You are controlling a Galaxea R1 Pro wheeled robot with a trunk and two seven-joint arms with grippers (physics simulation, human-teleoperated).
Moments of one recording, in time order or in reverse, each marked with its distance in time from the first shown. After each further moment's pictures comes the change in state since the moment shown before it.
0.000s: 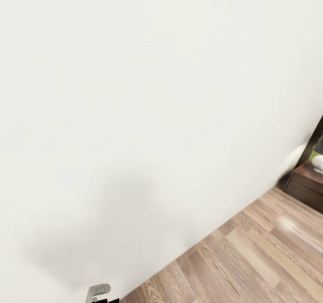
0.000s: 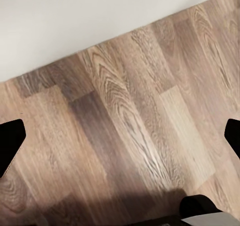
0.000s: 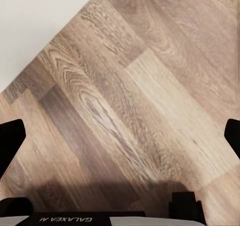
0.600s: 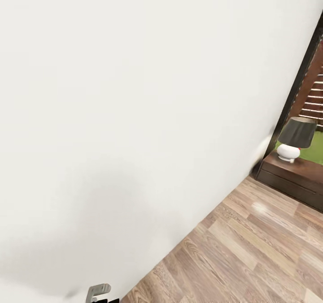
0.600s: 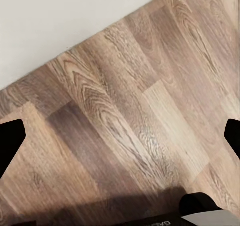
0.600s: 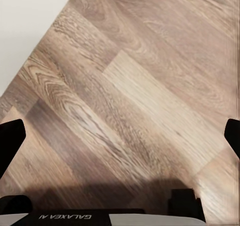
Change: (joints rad) left arm 0.000 0.000 0.000 0.000 0.000 0.000 0.000; right arm 0.000 0.000 0.000 0.000 0.001 0.000 0.000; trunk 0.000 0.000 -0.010
